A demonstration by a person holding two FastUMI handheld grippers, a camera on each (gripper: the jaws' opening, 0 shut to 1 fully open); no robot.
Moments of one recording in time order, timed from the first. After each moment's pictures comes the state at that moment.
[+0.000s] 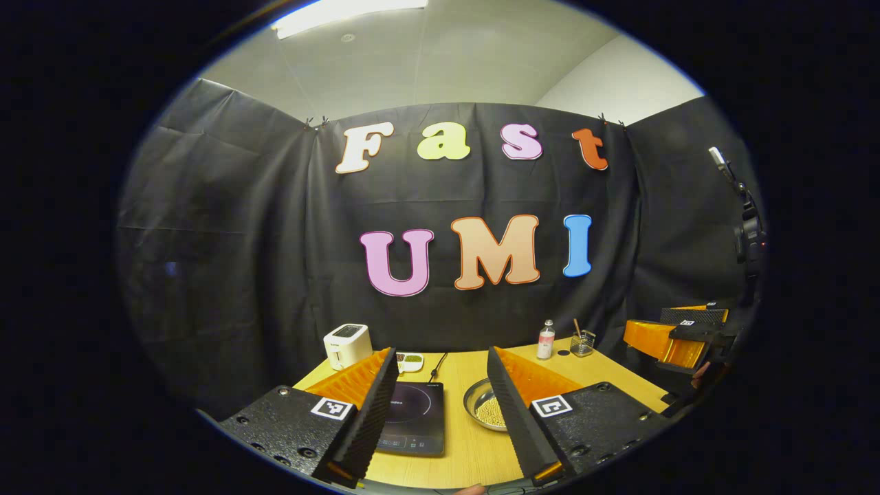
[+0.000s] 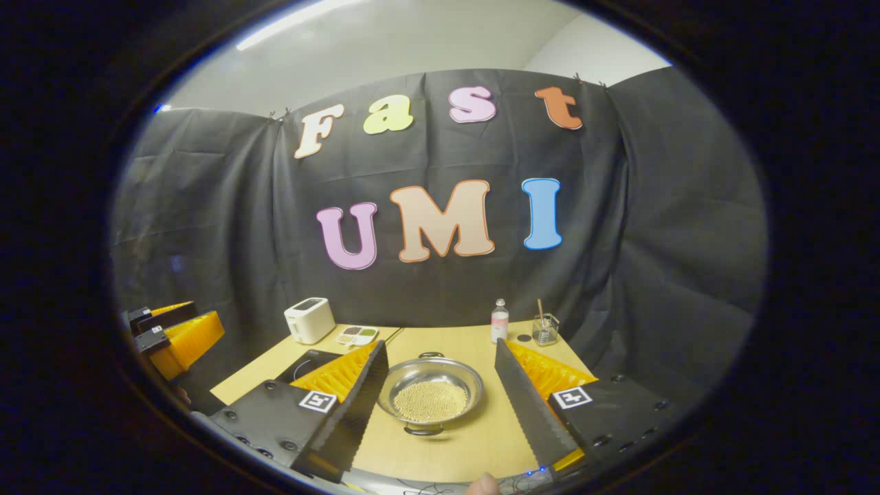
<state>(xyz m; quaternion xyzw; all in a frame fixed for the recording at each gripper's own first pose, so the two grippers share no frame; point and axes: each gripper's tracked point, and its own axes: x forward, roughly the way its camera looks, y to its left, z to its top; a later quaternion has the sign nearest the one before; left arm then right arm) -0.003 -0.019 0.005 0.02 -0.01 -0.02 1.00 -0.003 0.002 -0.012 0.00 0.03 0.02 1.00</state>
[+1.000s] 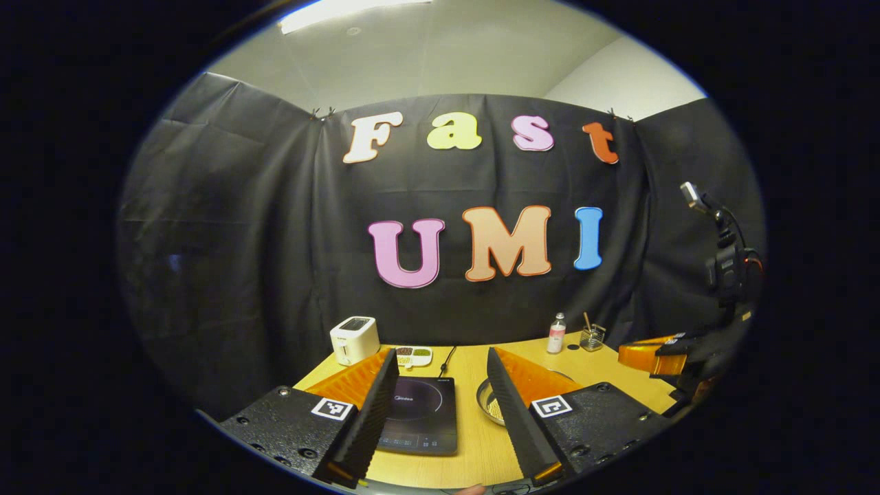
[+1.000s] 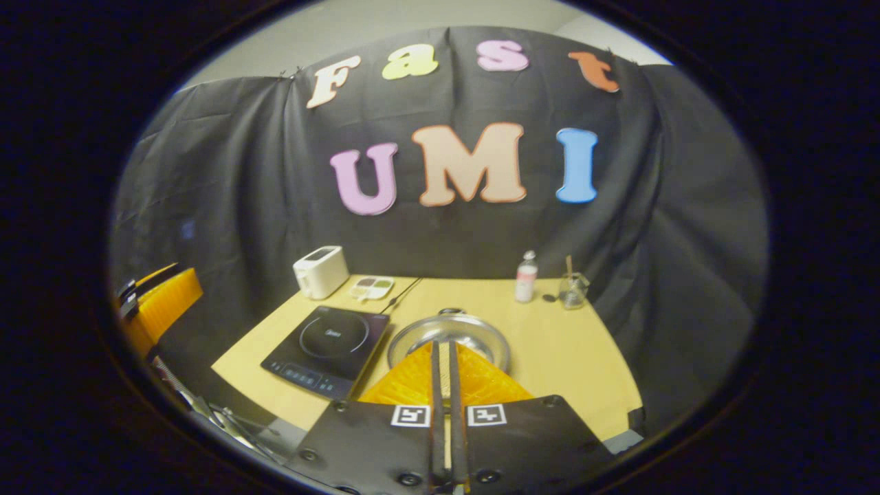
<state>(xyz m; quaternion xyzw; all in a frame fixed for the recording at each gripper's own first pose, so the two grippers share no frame) 0.021 0.016 -0.024 0.01 0.02 0.01 1.00 0.039 0.061 -0.099 -0.02 0.17 0.10 0.98</state>
